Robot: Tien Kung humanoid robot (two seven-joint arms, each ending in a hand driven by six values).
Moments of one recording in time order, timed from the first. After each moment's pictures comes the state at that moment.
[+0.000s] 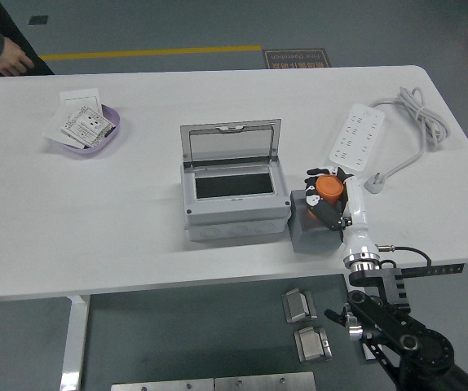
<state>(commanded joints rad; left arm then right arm) 0.03 0.05 -1.53 -0.18 1.43 0.05 0.33 0.17 -0.08 0.97 1.15 -1.13 -0.58 0.46</state>
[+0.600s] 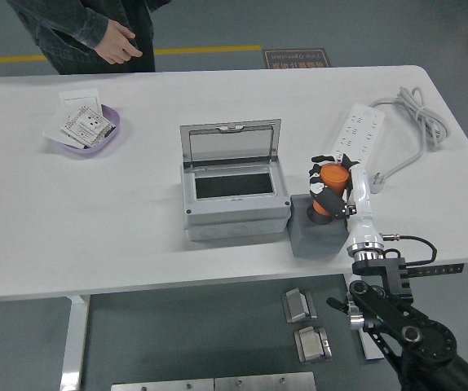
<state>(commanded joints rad) 0.03 0.05 -1.53 -0.18 1.43 0.04 0.33 0.20 -0.10 0.99 1.18 -1.19 -0.62 0.43</state>
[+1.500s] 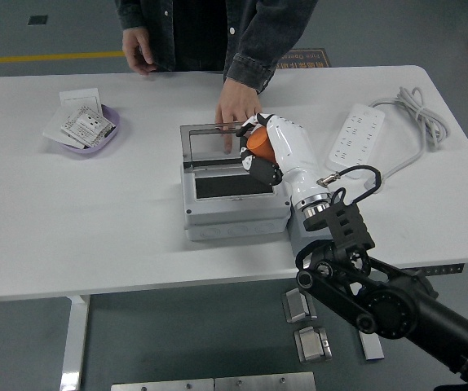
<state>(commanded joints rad) 0.03 0.07 -1.55 -0.18 1.44 0.05 0.35 0.51 -0.09 0.69 1.22 -1.99 -0.62 -0.22</state>
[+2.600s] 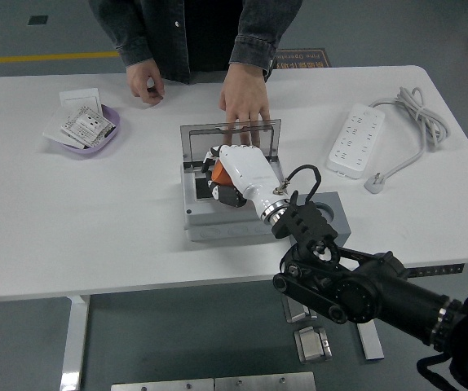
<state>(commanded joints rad) 0.01 0.07 -1.55 -0.18 1.46 0.04 0.34 0.66 -0.03 0.48 0.98 -1.87 -0.52 -0.13</state>
